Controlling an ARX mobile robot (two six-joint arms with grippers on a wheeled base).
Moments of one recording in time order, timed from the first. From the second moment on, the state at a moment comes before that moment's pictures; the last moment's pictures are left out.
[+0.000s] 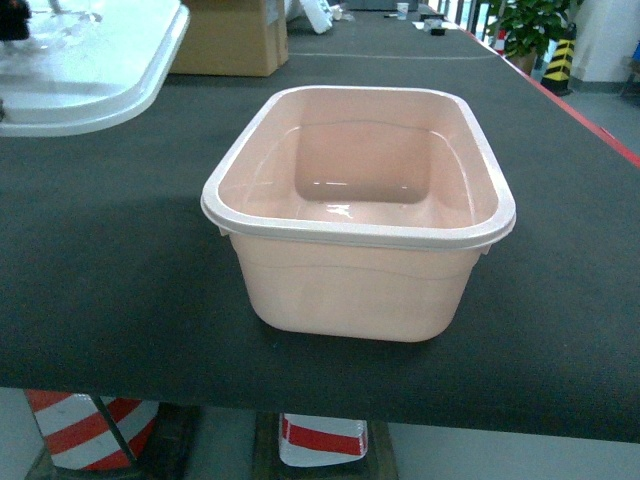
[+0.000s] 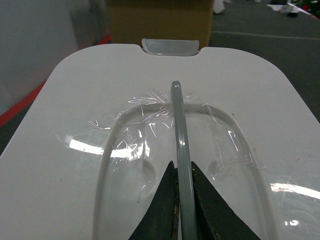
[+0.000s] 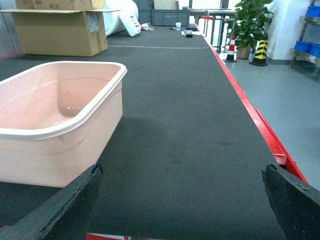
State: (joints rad) left arm 0.02 1.83 1.20 0.50 -0.08 -0.01; right arm 0.00 0.00 0.01 -0.01 0.00 0.00
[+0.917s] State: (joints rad) left arm -0.55 2.08 1.40 0.44 -0.37 -0.08; right arm 0.00 0.00 0.01 -0.01 0.00 0.00
